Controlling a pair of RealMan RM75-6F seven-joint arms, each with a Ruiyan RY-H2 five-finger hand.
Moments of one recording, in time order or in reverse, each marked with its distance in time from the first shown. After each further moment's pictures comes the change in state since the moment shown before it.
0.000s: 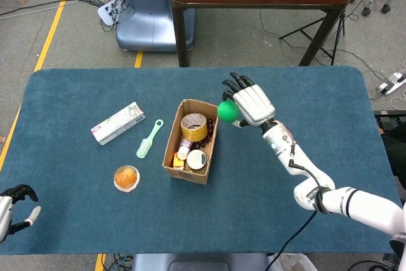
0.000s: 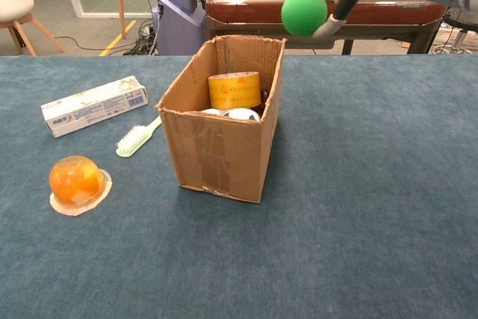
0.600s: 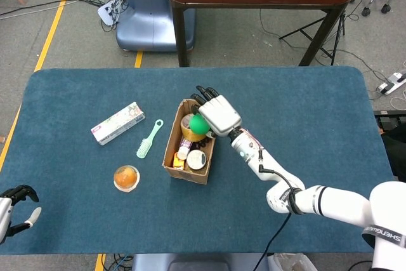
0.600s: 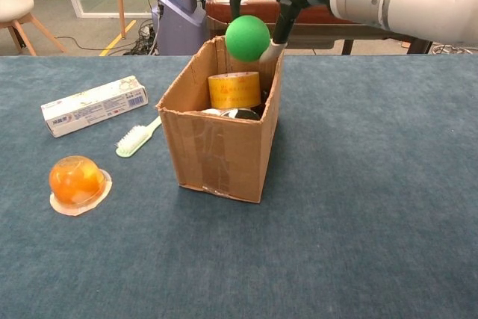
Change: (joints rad) left arm 0.004 0.007 0.011 0.014 0.048 0.027 -0.039; right arm 0.130 -0.107 -0.020 -0.022 0.139 -0.040 -0.189
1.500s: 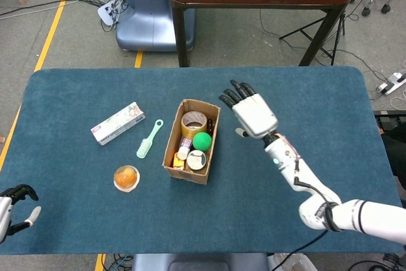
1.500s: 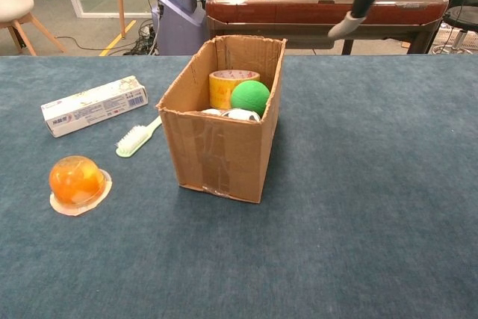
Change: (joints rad) left arm -0.003 -0.010 -0.005 0.001 -0.015 -0.007 0.021; right arm -0.156 0.254 -0.085 -0.259 -0.040 0.206 -0.060
